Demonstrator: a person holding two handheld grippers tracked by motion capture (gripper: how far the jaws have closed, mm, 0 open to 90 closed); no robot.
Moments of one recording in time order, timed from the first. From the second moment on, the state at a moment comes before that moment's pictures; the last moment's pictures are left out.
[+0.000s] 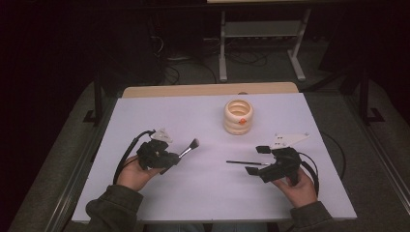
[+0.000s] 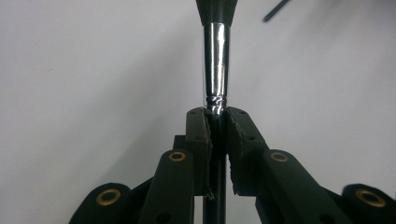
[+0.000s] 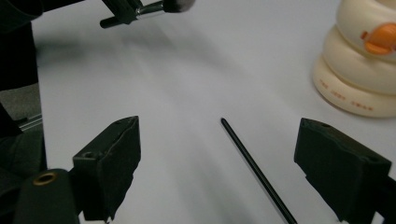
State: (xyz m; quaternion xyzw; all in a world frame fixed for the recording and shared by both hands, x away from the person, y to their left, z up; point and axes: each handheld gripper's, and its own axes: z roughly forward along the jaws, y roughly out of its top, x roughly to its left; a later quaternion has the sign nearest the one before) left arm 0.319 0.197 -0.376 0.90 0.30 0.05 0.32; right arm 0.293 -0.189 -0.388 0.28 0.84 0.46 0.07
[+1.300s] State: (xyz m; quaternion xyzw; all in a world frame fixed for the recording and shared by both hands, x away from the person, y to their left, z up) left arm 0.293 0.183 -0.365 0.88 0.20 0.04 0.42; right arm 0.327 -0.095 -0.368 0.20 0.86 0.48 -0.05
